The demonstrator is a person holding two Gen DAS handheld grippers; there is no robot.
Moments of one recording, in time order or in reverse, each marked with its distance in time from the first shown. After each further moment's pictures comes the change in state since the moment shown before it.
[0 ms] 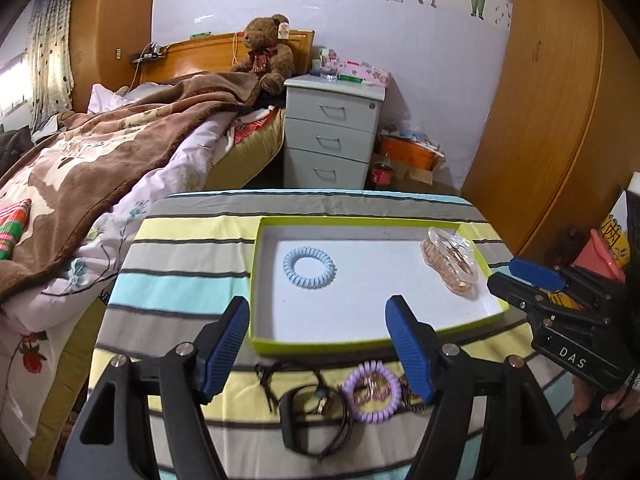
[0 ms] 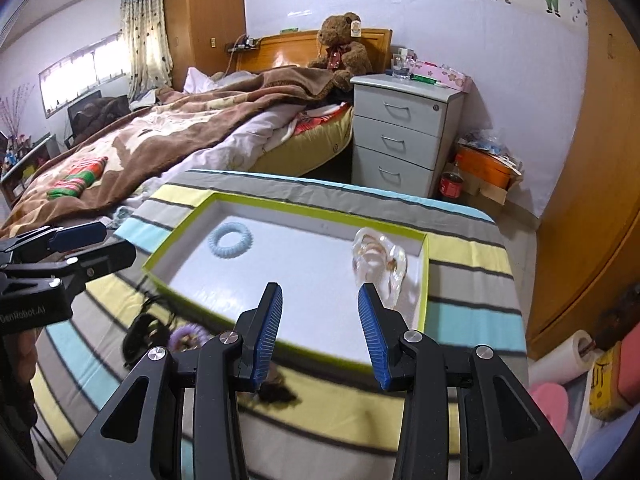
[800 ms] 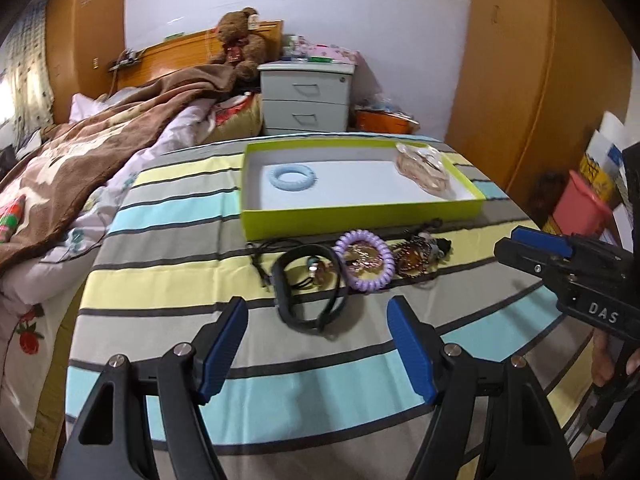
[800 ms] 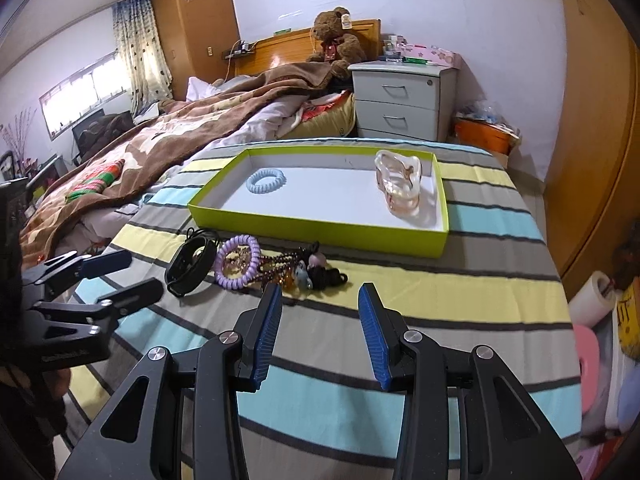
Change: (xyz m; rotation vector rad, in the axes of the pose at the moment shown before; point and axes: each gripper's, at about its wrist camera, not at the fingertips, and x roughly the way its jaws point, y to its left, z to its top) left arm -0.018 -0.005 -0.094 0.128 0.032 -0.045; right arm -0.034 0.022 -0.084 0.108 -0.003 0.039
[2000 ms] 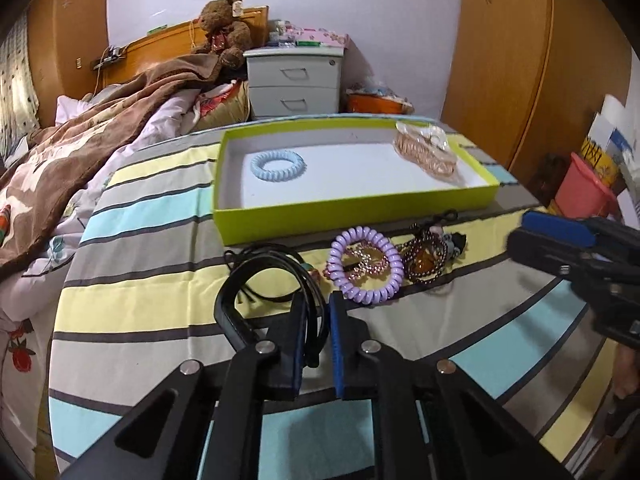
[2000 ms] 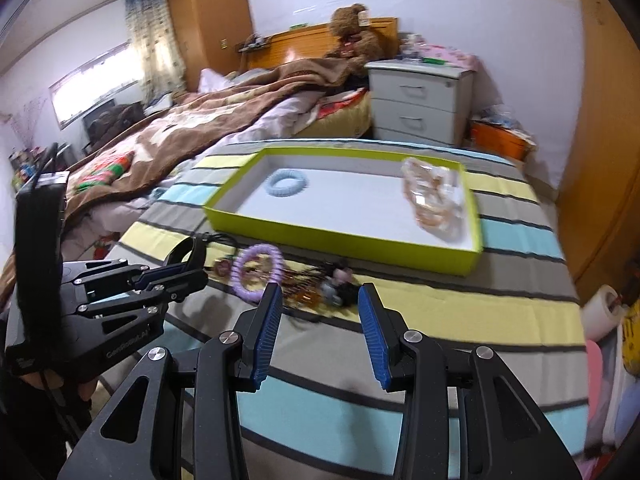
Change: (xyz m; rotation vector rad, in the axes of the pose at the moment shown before) left arm 0.029 0.002 0.006 0.021 0.039 -0.017; right arm 0.016 0.020 0.016 -0.054 0.026 0.057
